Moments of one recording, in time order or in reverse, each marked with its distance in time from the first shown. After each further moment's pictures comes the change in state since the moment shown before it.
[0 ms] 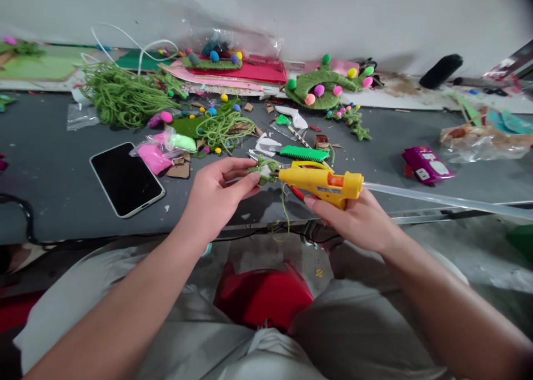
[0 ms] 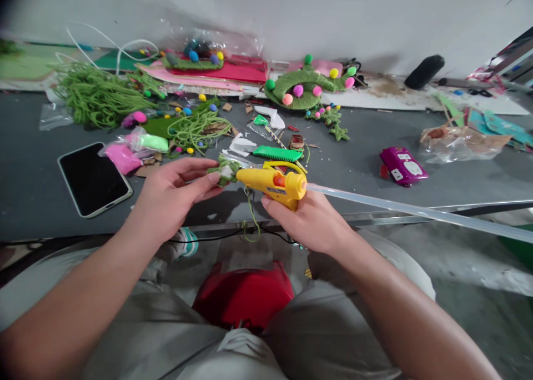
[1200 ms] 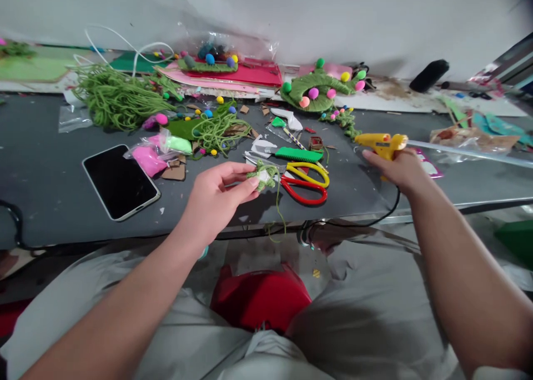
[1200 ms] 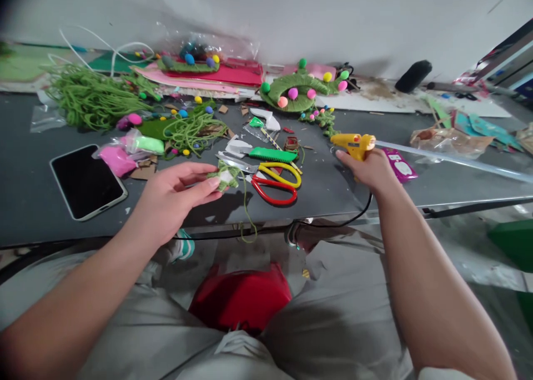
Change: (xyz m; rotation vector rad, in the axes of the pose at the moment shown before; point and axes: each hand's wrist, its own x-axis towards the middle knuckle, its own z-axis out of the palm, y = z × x) left_hand -0.005 0.007 0.006 0.035 -0.020 -0.075; right_hand 0.030 0.103 -0.122 -0.340 0.448 0.413
